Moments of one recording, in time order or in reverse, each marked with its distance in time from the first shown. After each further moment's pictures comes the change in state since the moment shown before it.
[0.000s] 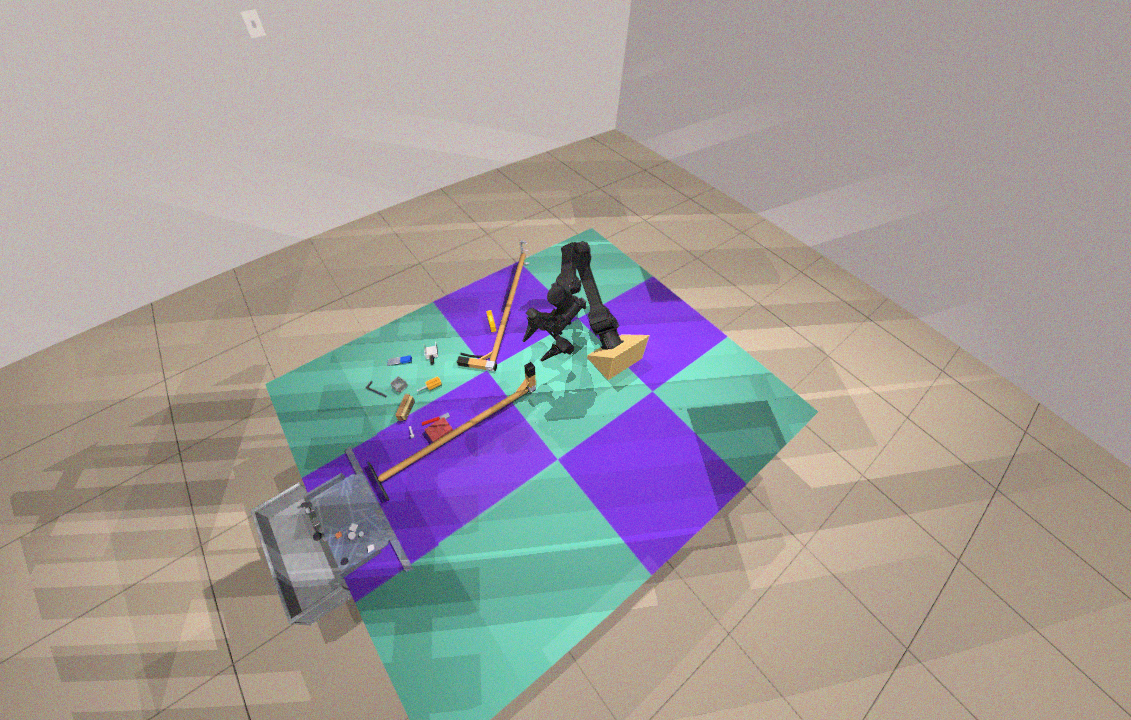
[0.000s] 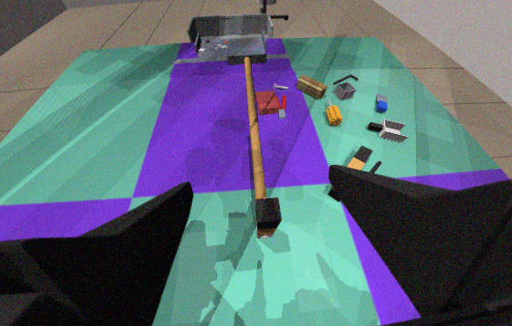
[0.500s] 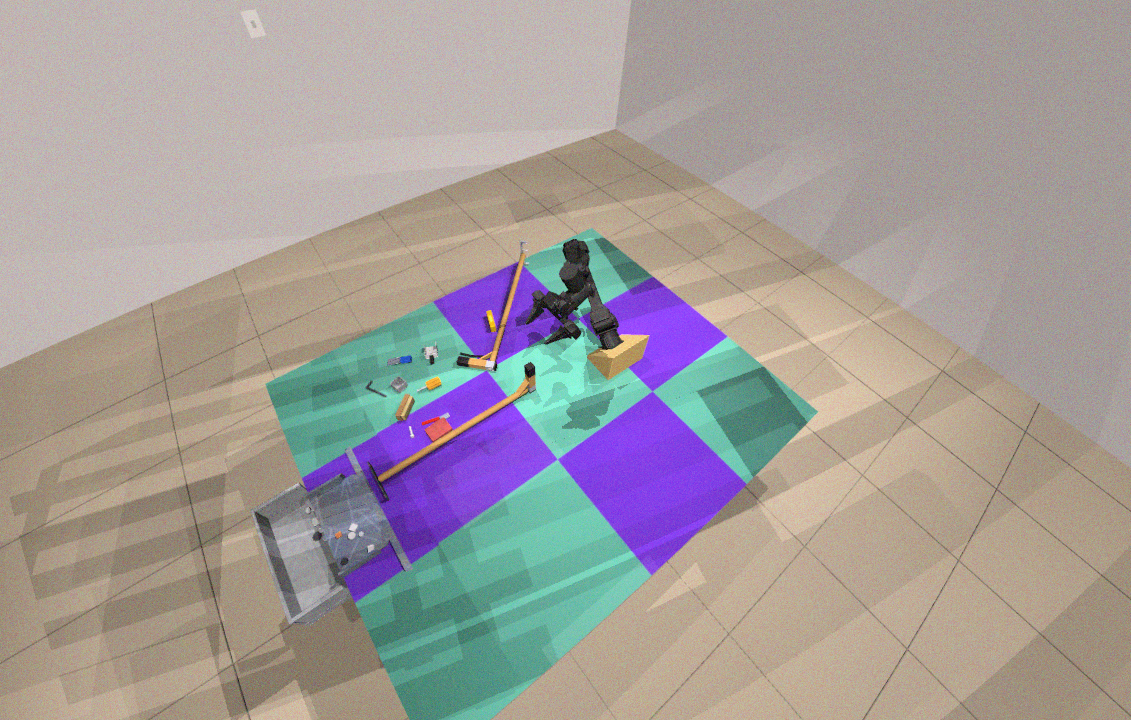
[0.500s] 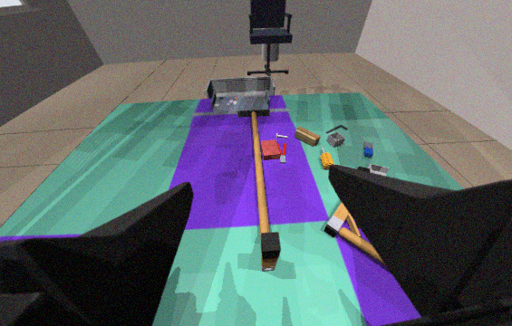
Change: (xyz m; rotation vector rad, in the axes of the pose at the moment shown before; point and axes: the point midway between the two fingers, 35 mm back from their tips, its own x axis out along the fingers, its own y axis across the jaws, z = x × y) arm -0.056 0.003 0.052 -0.010 -0.207 0.009
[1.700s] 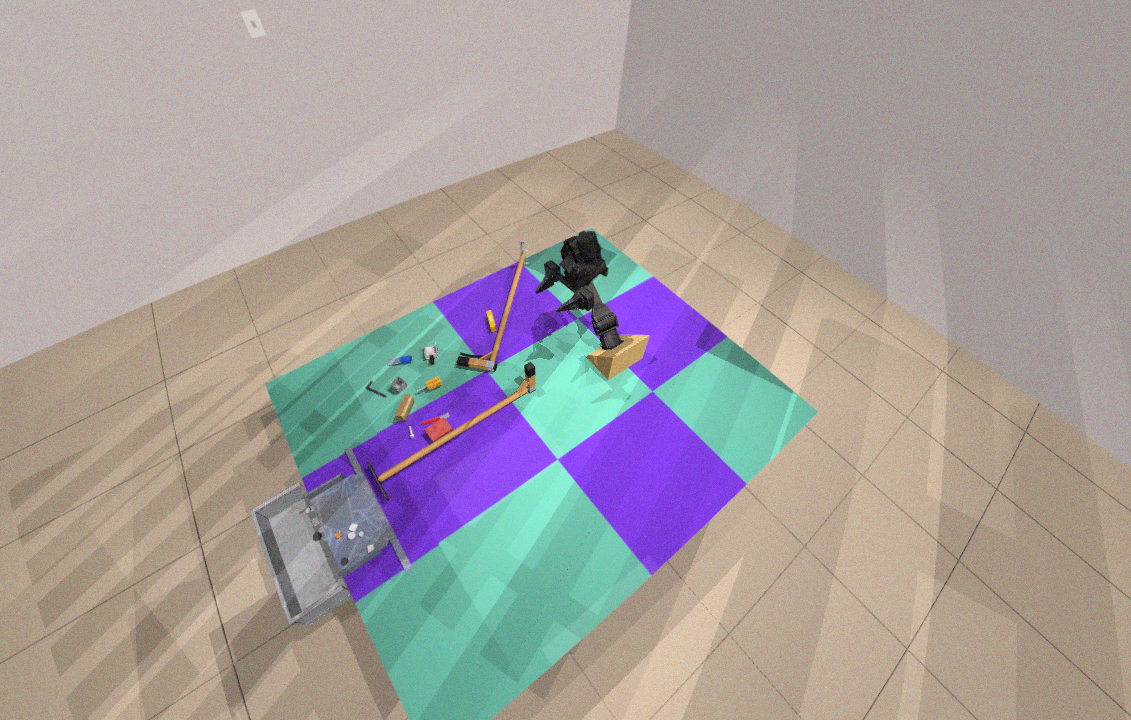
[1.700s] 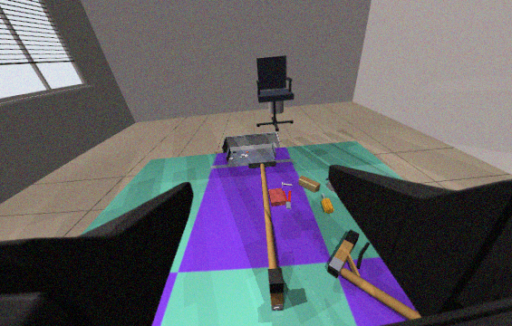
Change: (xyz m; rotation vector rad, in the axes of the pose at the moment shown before) arm -0.081 -0.007 0.068 0.036 -0.255 0.029
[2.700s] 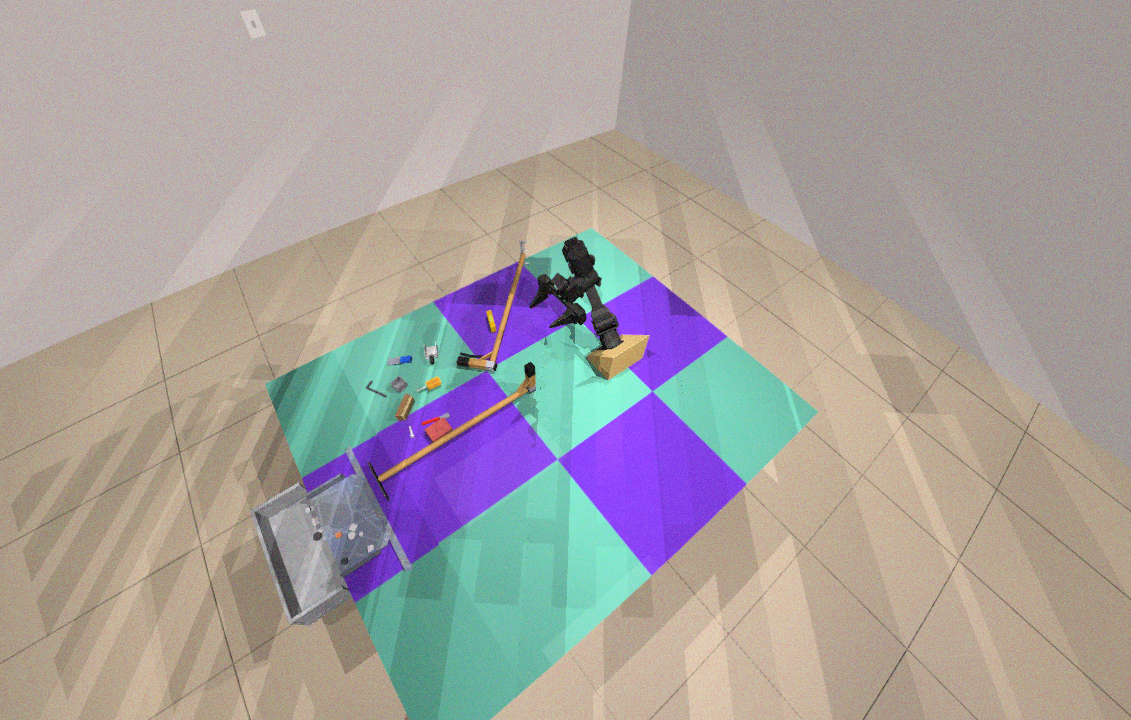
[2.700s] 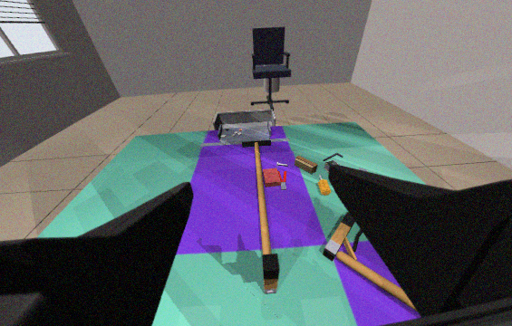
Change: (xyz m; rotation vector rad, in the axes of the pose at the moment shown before) arm 0.033 0.001 -0.037 -0.028 0.114 -0.021
